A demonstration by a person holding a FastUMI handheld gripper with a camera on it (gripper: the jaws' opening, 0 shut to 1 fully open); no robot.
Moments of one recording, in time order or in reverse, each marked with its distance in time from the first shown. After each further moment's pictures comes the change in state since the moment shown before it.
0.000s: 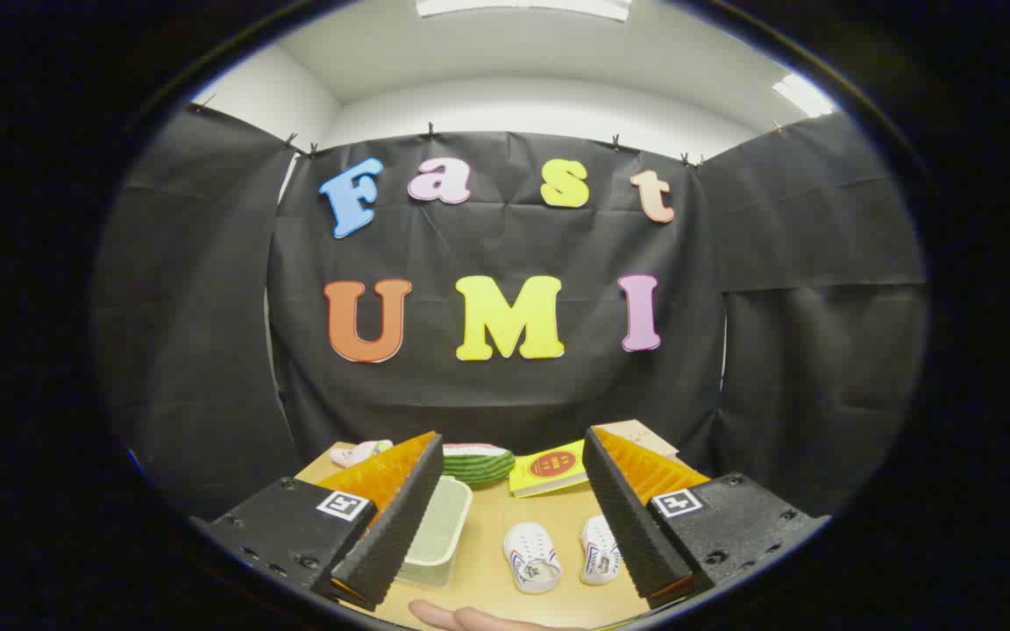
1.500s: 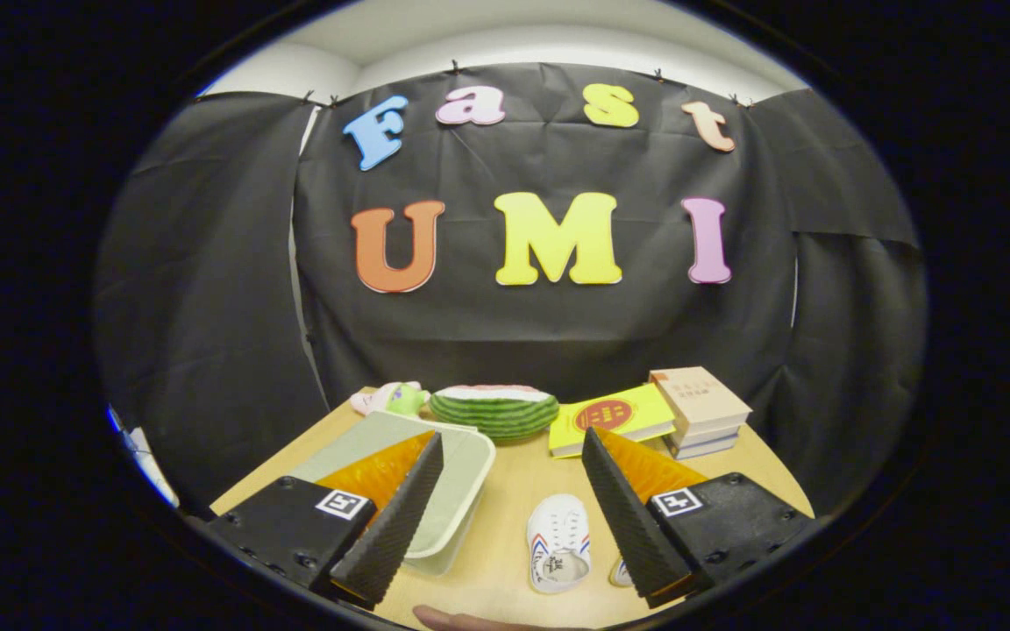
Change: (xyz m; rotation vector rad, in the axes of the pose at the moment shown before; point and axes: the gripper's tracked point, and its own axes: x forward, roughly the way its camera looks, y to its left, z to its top) arm 0.111 0.017 -0.112 -0.003 0.212 0.213
